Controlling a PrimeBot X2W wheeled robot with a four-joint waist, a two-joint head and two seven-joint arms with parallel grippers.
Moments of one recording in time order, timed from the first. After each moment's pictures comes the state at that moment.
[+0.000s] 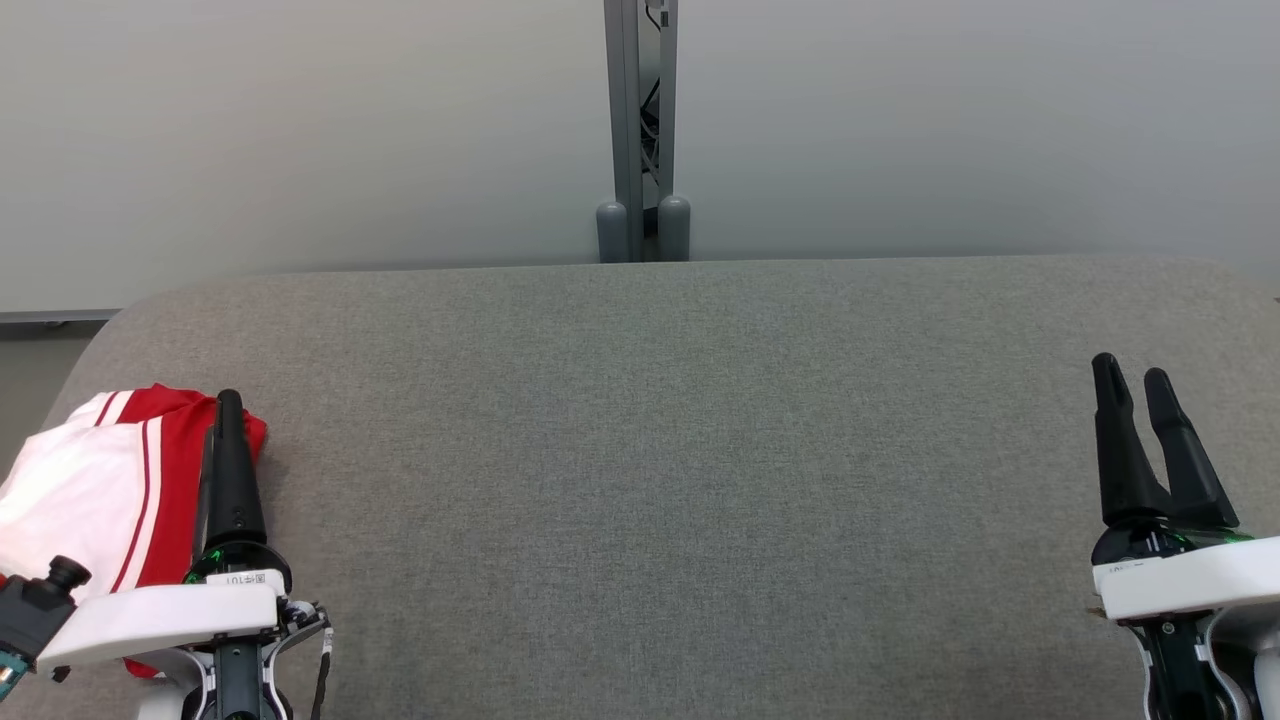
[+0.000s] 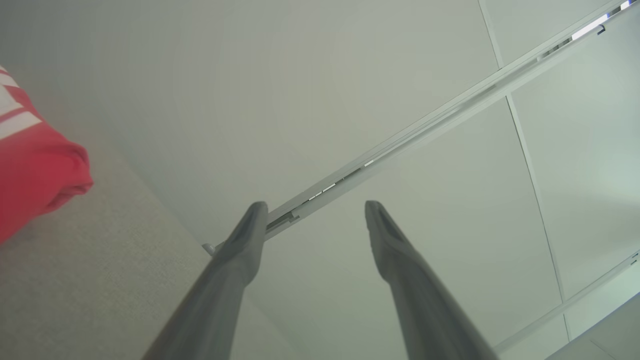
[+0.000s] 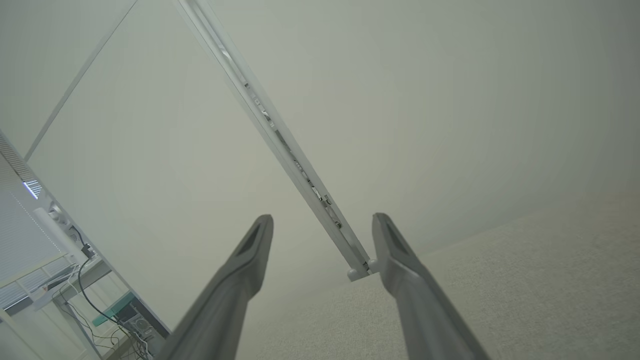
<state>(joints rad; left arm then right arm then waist) -0.10 0.04 0.07 0.14 -1.17 -0.13 -0.15 -0.09 -0.06 -0.07 -0.03 0.72 0.13 -0.03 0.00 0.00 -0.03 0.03</state>
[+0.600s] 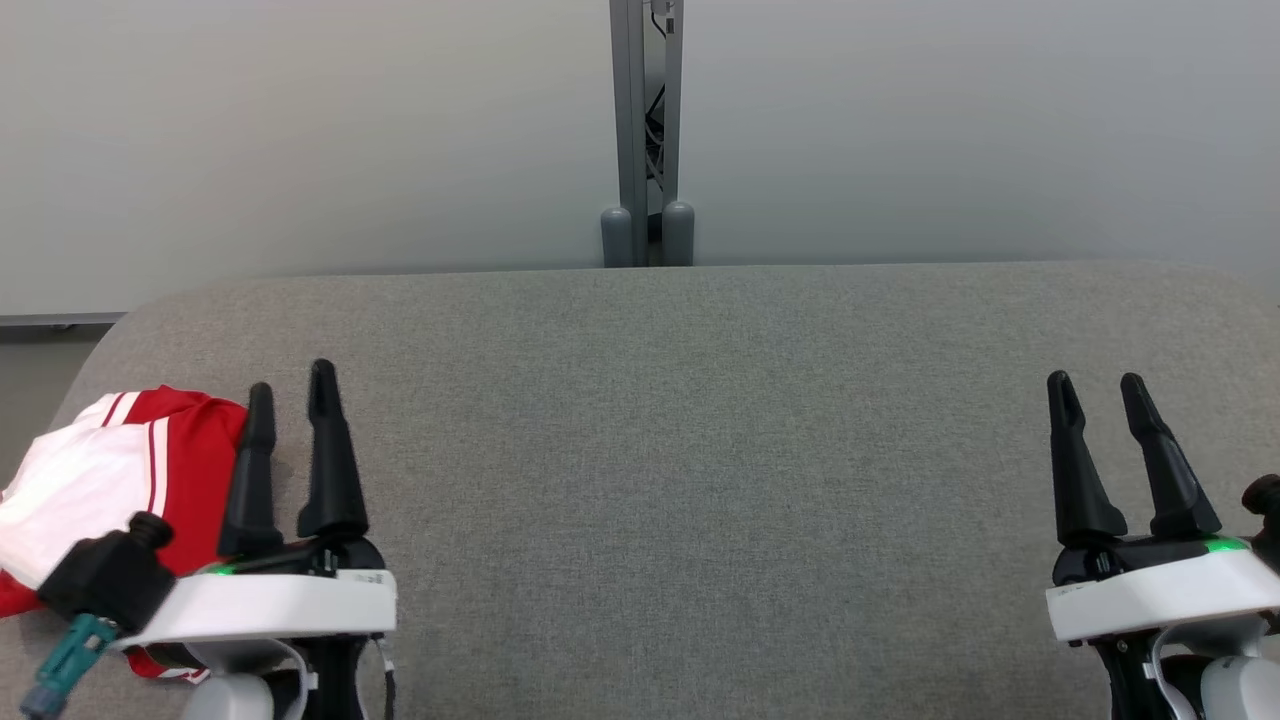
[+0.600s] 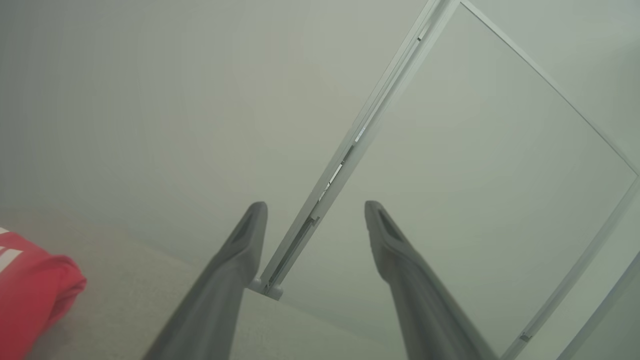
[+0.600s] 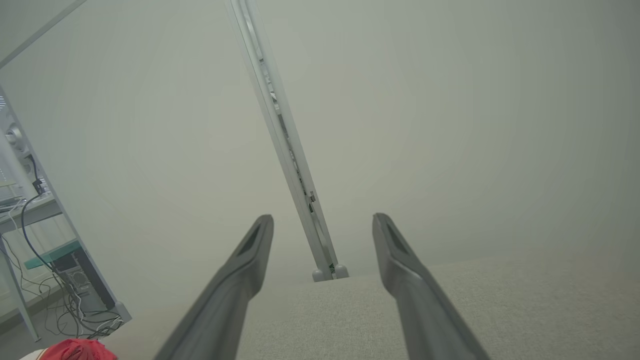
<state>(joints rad) -0.06 0.04 -0.04 -0.08 -0.71 0.05 -0.18 -0.08 -0.05 -0.03 -0.03 0.42 0.13 -0.10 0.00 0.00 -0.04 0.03</state>
